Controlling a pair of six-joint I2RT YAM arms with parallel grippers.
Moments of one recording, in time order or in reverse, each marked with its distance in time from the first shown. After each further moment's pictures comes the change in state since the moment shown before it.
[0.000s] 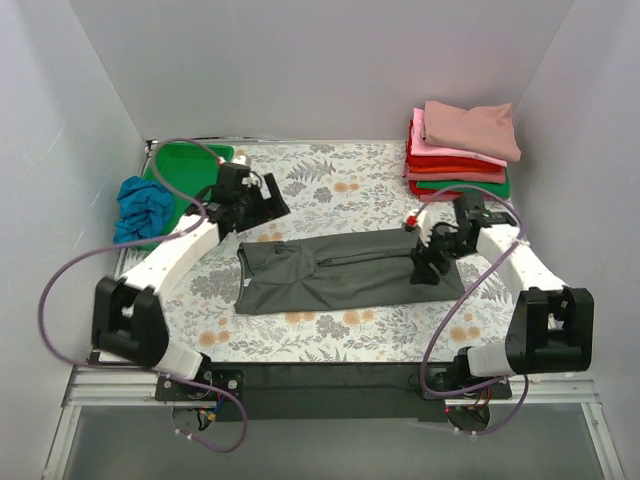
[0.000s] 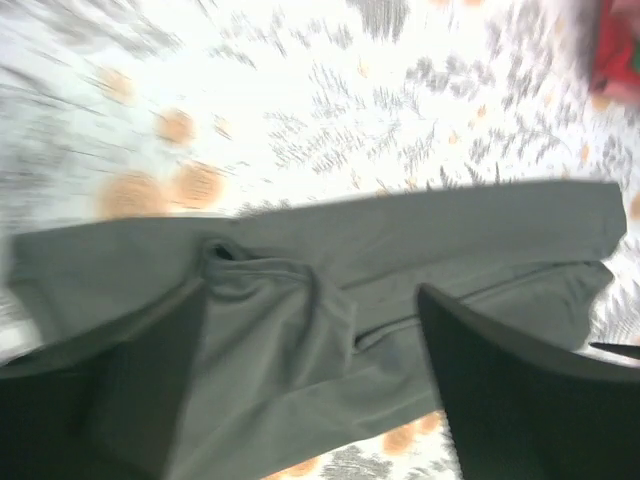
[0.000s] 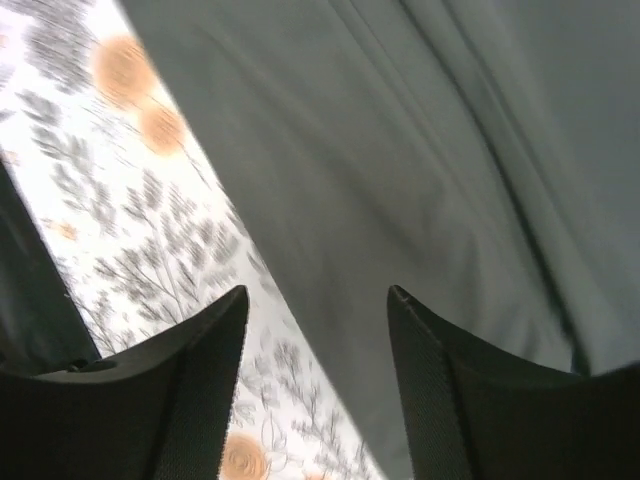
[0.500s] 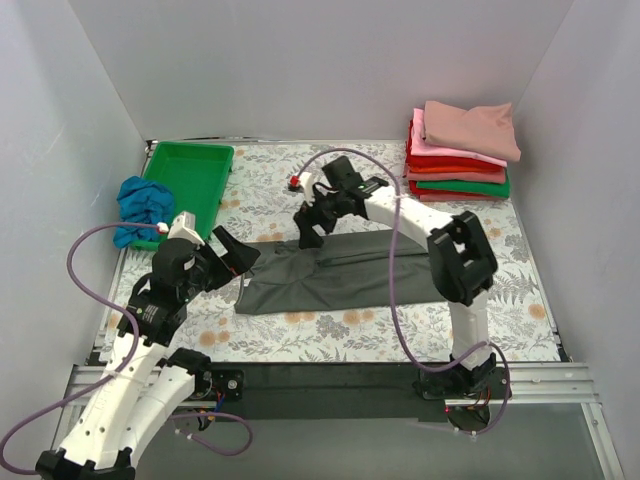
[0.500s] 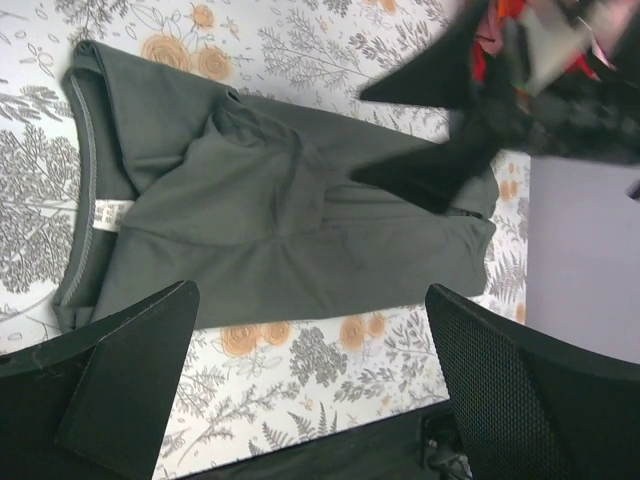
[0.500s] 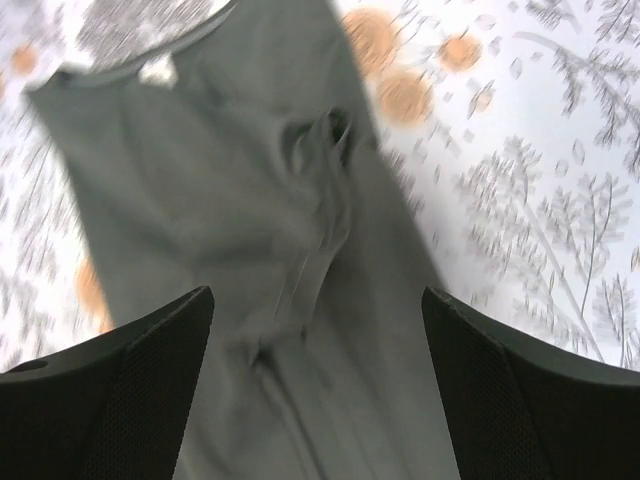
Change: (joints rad) left arm 0.034 -0.941 -0.428 -0.196 -0.072 -0.177; right arm 0.639 0.584 0.637 0.414 0.030 0.563
